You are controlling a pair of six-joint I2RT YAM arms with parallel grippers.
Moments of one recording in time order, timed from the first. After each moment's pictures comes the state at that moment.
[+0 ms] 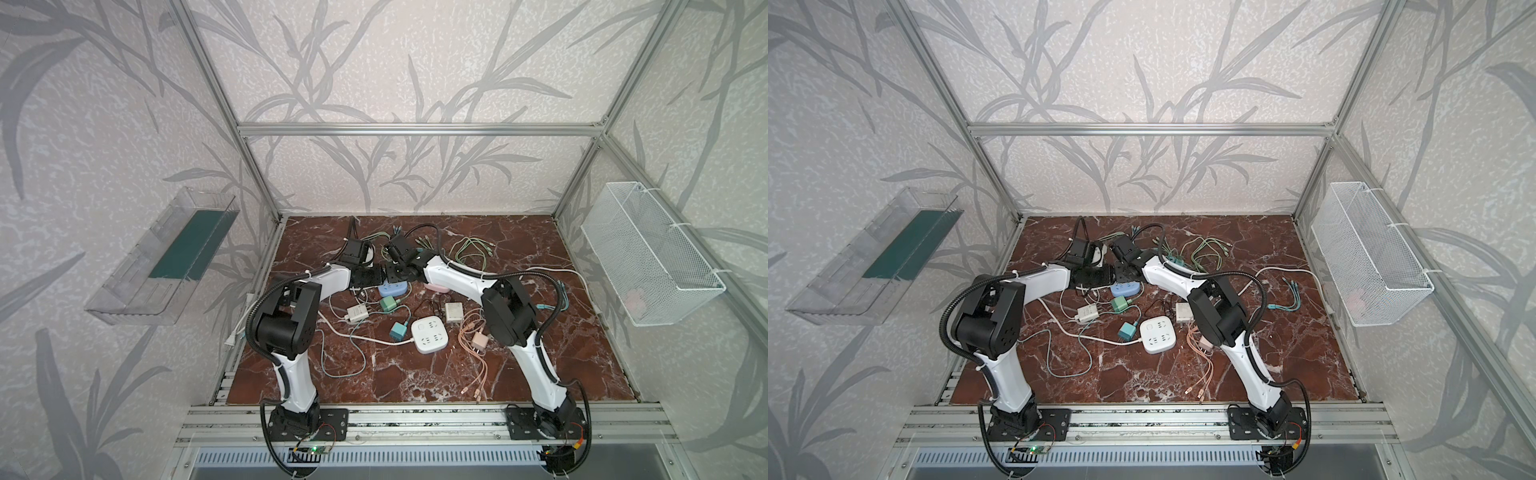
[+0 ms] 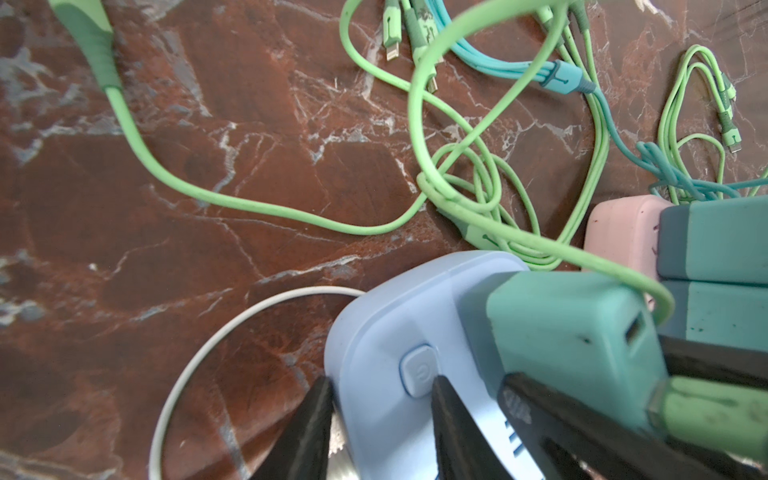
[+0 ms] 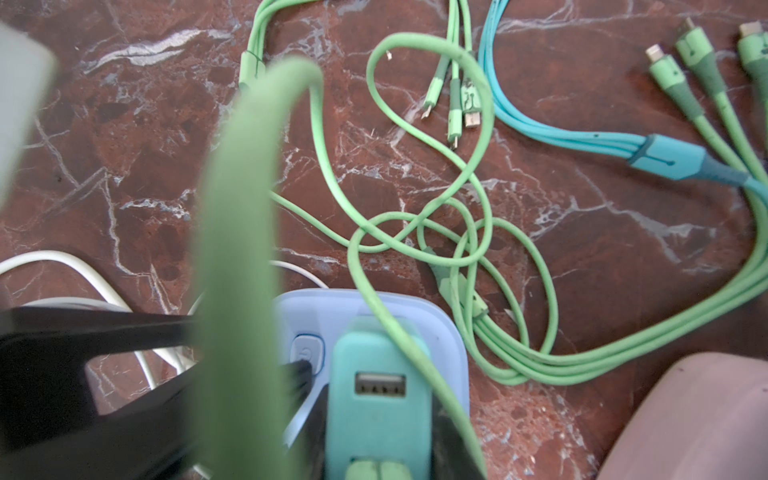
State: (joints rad) left arm -0.27 1.87 1.12 -0.22 0.23 -0.35; right arm 0.77 2.30 1.89 -0.52 0.12 0.48
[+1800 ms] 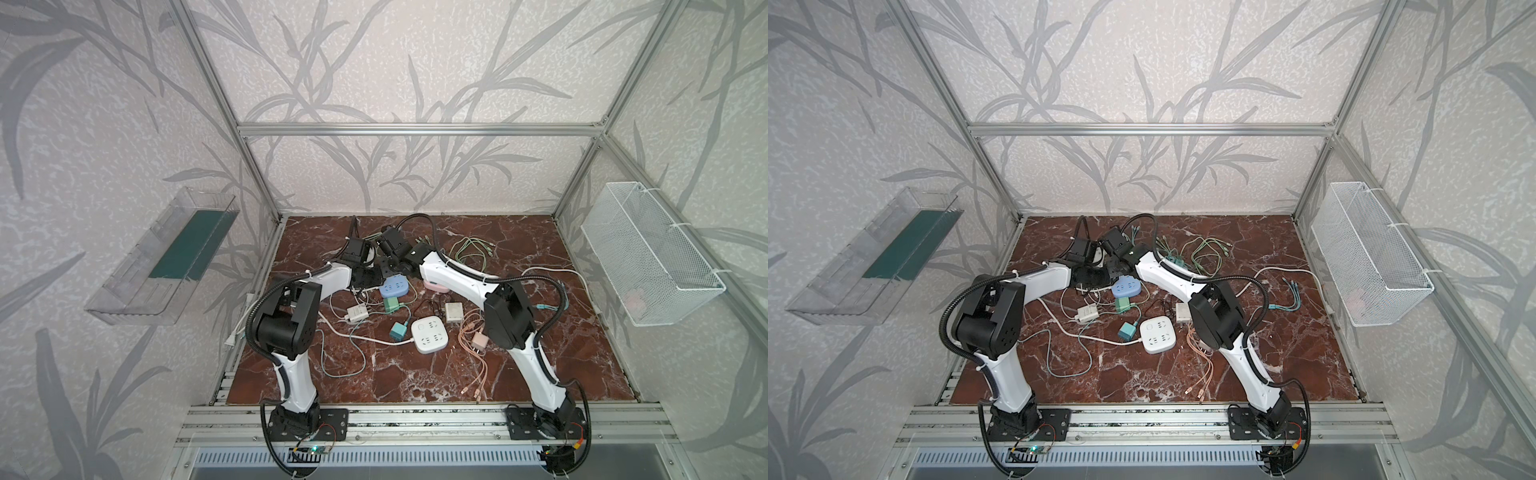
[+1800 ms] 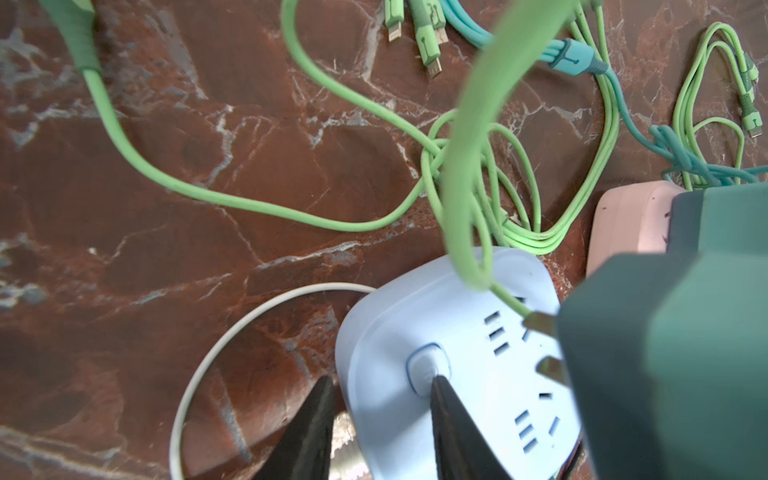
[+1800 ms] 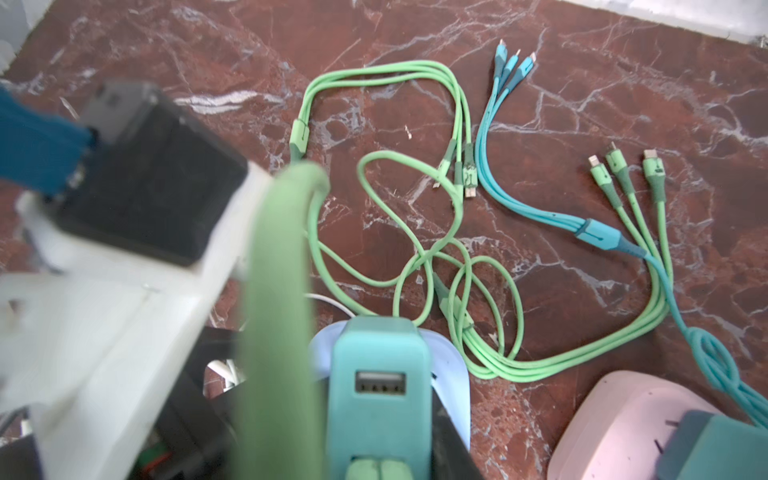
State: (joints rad) left arm -0.27 1.88 1.14 -0.28 0.22 -0.34; right arm 0.82 2.31 2.04 -0.63 0.23 0.39
